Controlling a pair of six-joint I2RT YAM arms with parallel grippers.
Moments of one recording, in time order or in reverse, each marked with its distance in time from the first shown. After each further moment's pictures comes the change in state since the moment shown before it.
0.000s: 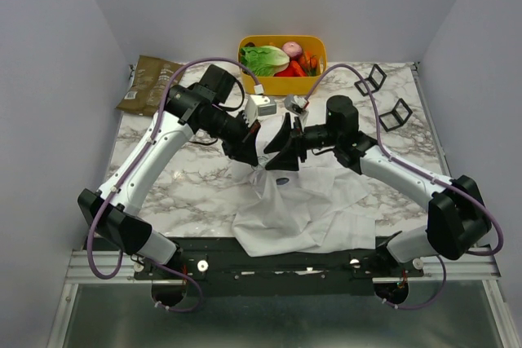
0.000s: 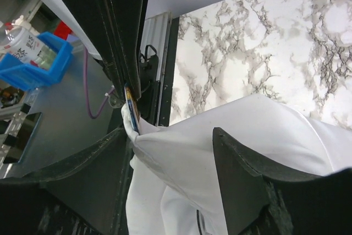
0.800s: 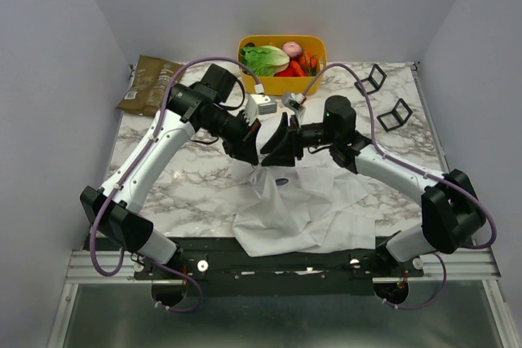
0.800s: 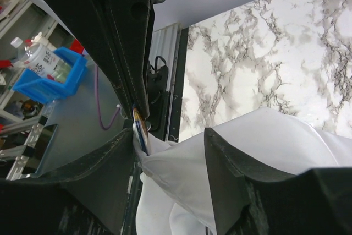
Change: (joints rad) left arm 0.007 0.014 0.000 0.006 0.000 -0.001; right arm 0.011 0.044 -0.002 0.145 -0.007 0.147
